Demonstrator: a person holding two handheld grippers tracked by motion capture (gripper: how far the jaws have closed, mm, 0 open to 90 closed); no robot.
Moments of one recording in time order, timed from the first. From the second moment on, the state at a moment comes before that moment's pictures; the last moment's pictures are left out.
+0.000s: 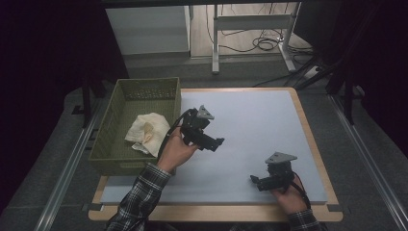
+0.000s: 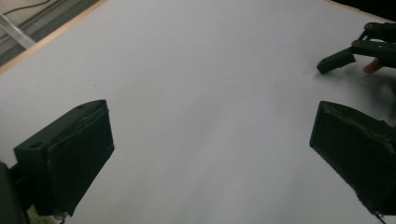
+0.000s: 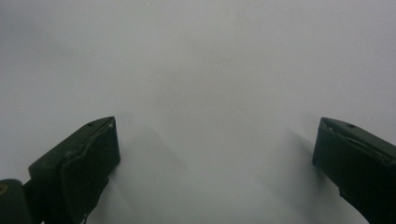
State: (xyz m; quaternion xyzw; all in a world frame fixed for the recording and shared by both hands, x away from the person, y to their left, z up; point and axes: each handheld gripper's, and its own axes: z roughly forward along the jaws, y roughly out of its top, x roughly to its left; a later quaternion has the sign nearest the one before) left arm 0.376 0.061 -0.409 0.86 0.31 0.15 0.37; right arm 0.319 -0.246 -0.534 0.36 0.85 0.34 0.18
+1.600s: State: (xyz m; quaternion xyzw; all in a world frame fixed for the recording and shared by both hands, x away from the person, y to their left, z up) left arm 0.431 0.238 -0.431 0.81 0.48 0.19 0.28; right arm 0.319 -0.246 -0.534 0.36 0.85 0.34 0.18
